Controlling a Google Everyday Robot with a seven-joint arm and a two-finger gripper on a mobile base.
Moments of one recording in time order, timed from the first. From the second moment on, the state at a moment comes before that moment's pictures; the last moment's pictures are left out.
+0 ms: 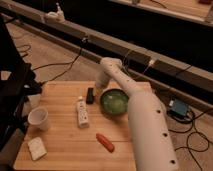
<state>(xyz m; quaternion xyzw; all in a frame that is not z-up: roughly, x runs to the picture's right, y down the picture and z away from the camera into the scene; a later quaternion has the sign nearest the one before) -0.052 0.037 0.978 -0.36 -0.22 0.01 0.91</state>
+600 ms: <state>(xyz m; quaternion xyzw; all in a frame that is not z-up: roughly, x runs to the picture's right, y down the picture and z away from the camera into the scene) -0.077 0.032 0.983 -0.35 -0.25 0.03 0.90</state>
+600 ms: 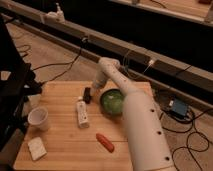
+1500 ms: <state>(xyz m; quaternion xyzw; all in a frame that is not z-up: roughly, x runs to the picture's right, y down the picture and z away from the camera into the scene) -0.111 0.029 0.990 -0.34 -0.32 0.04 0.88</state>
